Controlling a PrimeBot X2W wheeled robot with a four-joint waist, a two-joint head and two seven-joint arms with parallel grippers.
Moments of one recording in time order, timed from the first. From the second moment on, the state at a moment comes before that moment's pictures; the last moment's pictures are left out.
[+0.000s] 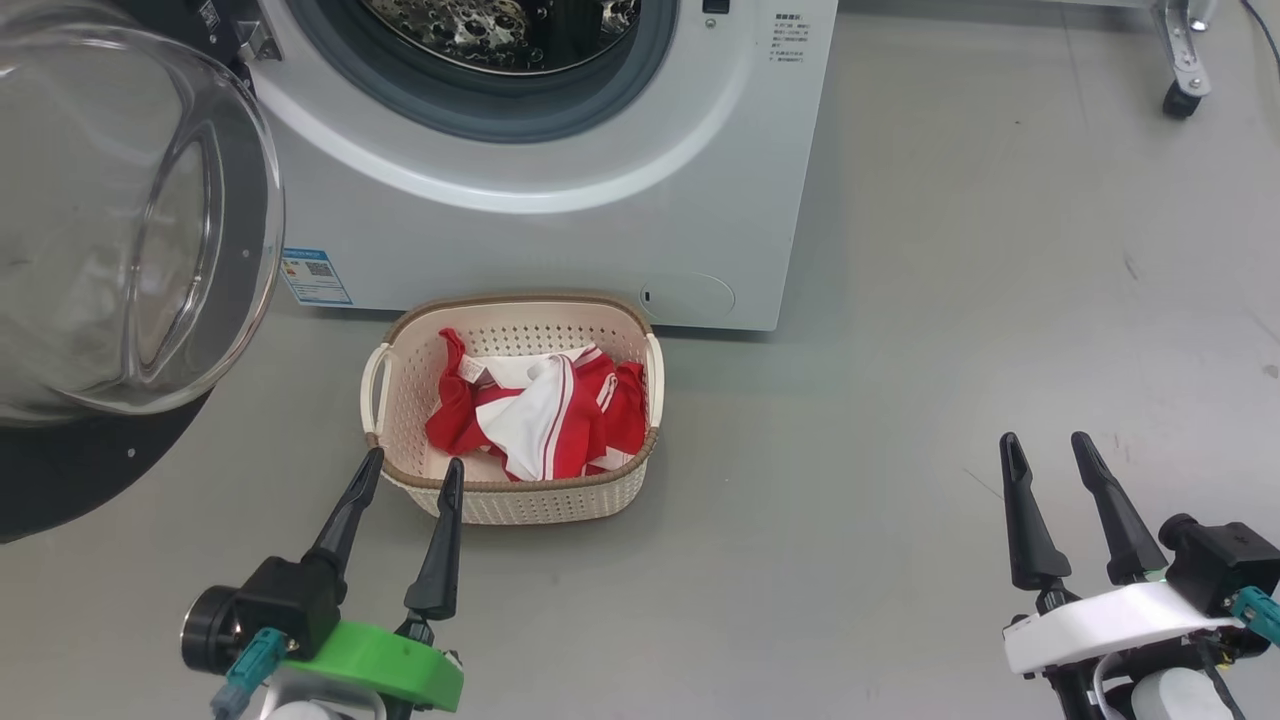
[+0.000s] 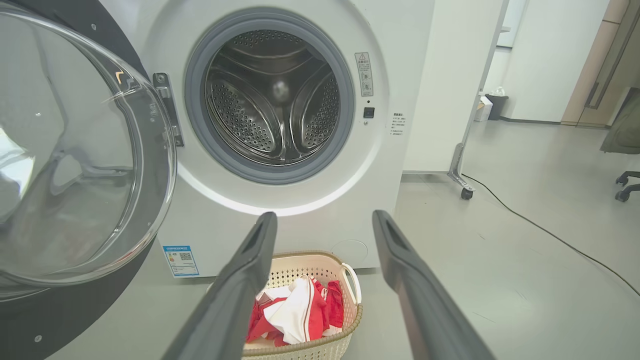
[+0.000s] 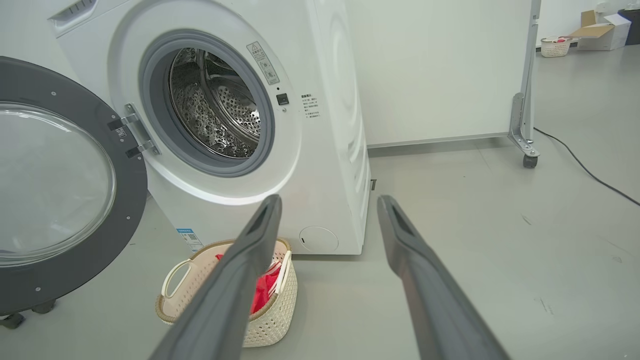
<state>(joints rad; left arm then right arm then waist) -0.05 0.04 -0.23 0.15 -0.32 -0.08 -0.25 0.05 -0.20 0.20 0.08 0.54 0.09 -0.25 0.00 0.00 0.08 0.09</state>
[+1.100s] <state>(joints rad) -0.05 0.04 -0.25 0.13 -0.35 -0.04 -0.25 0.05 -0.24 0.21 0.03 0.54 0.10 -0.25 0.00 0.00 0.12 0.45</state>
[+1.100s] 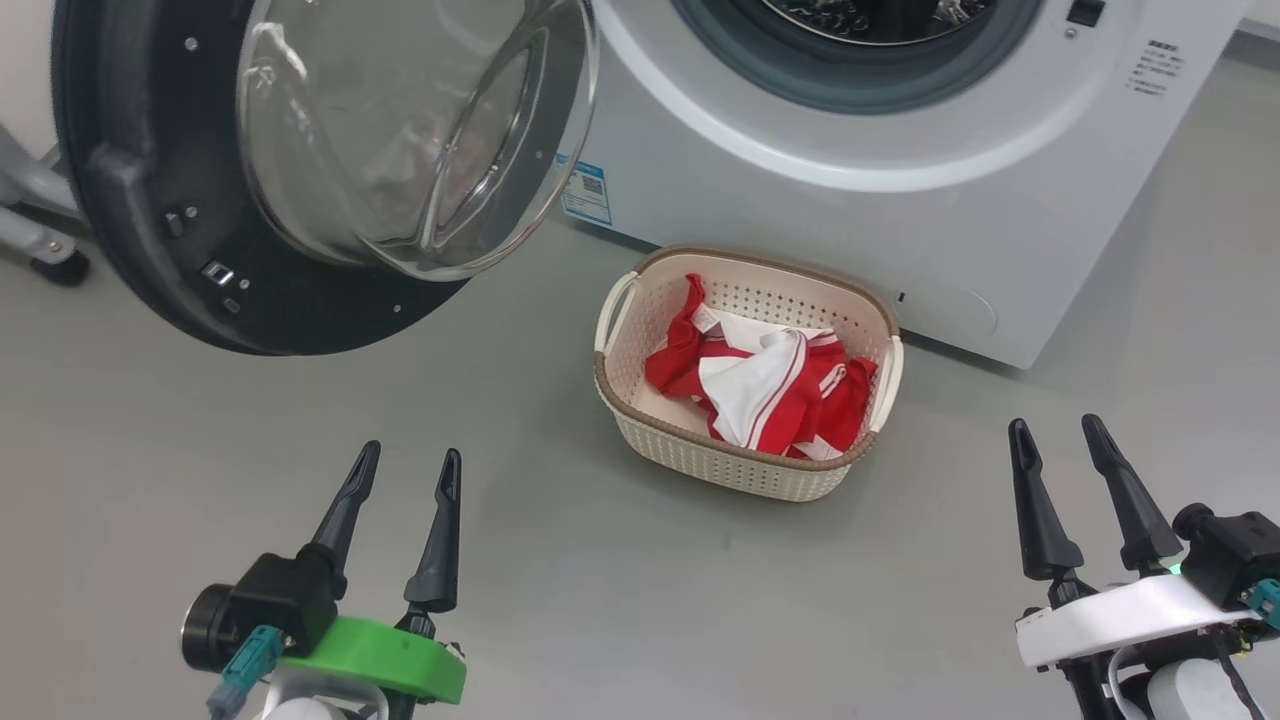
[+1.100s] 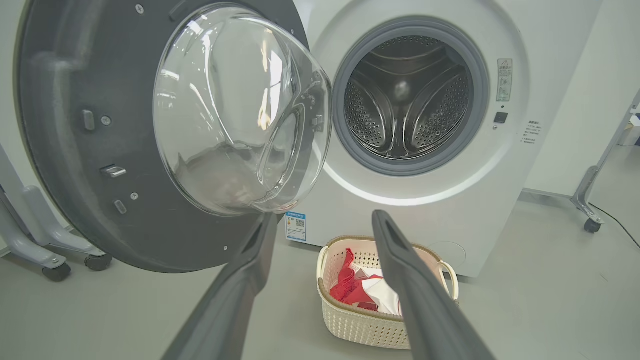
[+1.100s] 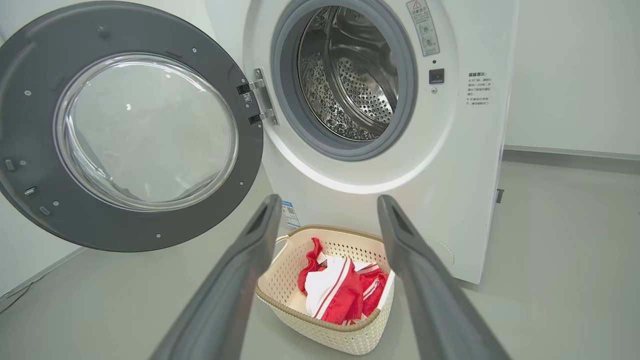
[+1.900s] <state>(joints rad) -0.02 0.04 -0.16 0.07 -0.35 0.00 -0.25 -0.04 -0.24 0.31 0.04 0.52 0.11 -0.21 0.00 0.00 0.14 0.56</state>
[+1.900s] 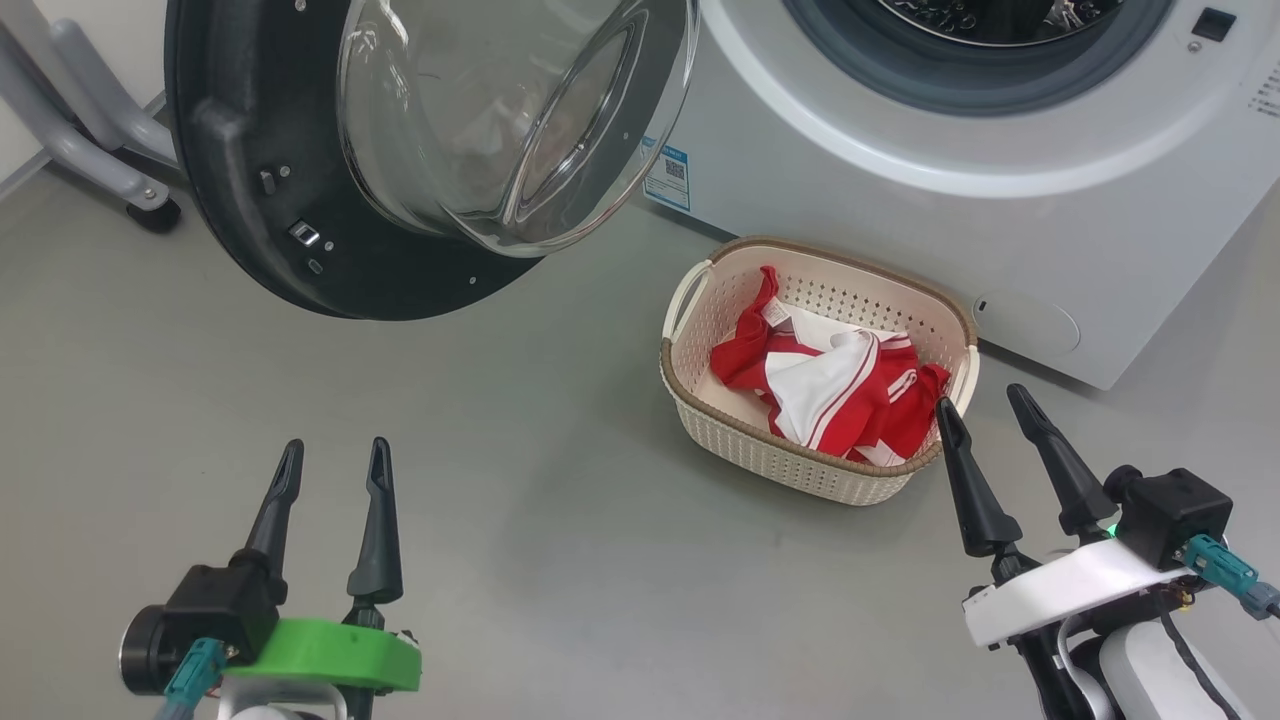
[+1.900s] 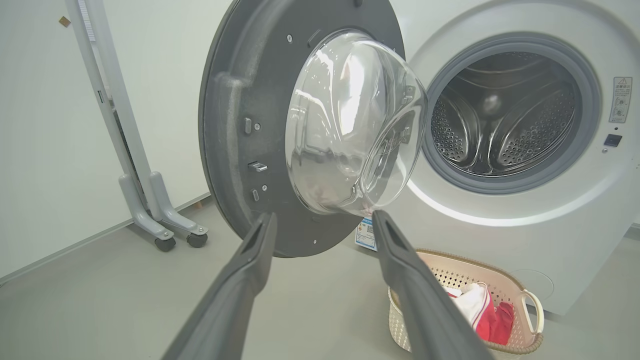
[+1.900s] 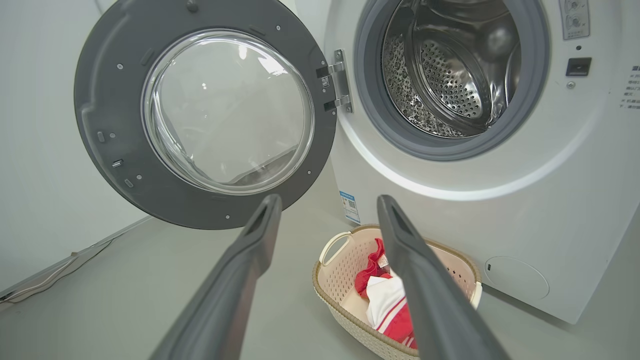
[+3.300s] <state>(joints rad) -0.01 0.04 -0.16 0.04 -0.36 0.01 -0.25 -0.06 -0.25 0.31 0.07 0.53 0.12 -0.21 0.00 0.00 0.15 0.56</state>
